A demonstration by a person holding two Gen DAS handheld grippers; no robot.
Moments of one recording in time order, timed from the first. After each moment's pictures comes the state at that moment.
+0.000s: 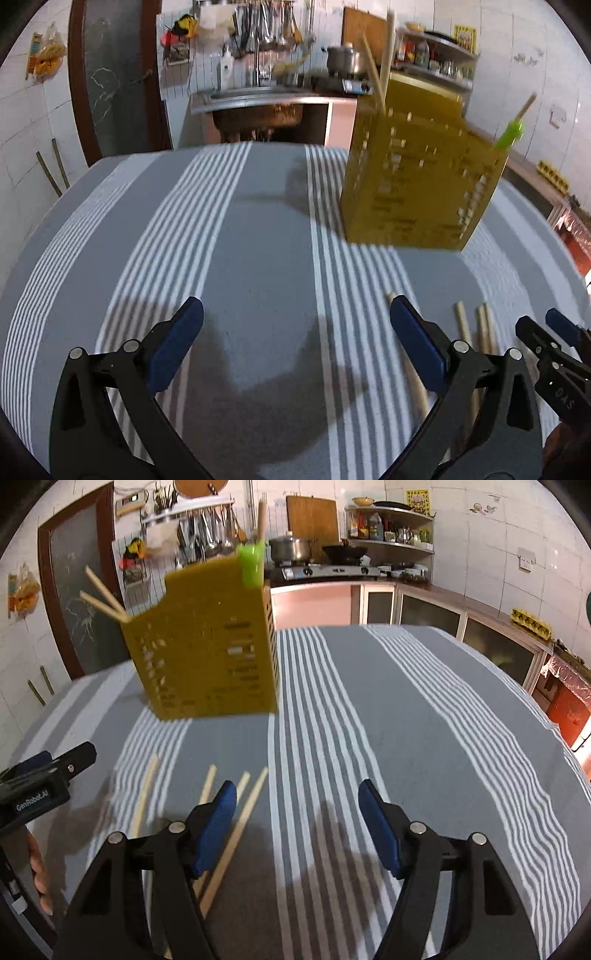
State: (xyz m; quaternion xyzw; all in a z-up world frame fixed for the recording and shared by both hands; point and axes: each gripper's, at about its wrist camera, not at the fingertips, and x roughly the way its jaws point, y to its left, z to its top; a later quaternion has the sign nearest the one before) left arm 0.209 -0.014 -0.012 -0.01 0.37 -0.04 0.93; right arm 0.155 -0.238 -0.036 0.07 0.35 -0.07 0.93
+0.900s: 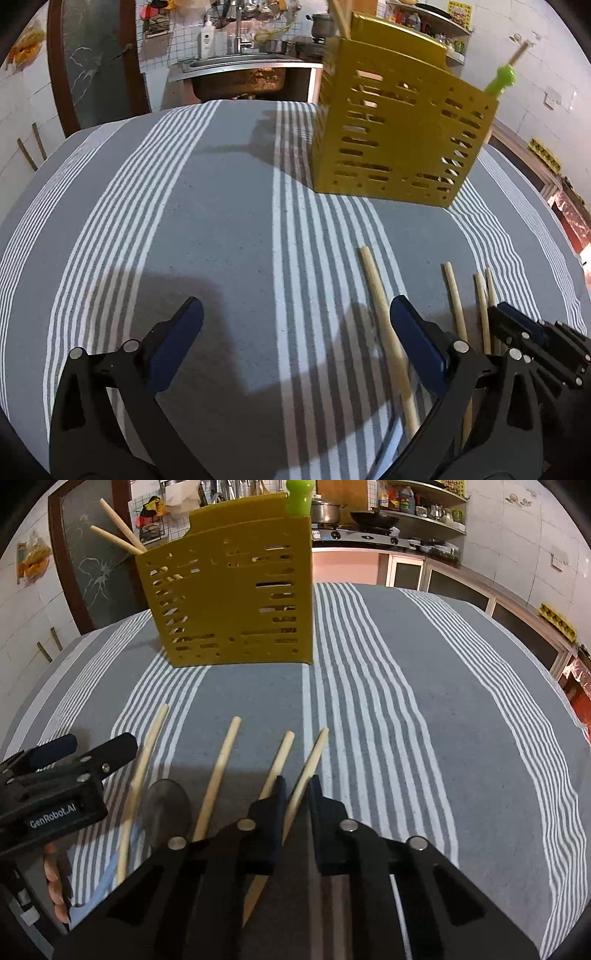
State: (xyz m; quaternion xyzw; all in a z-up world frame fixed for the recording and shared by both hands) left arm 0.204 -0.041 -0.037 -0.01 0.43 -0.07 0.90; right arm 0.171 -0.223 -0.059 0.04 0.41 -0.02 0.91
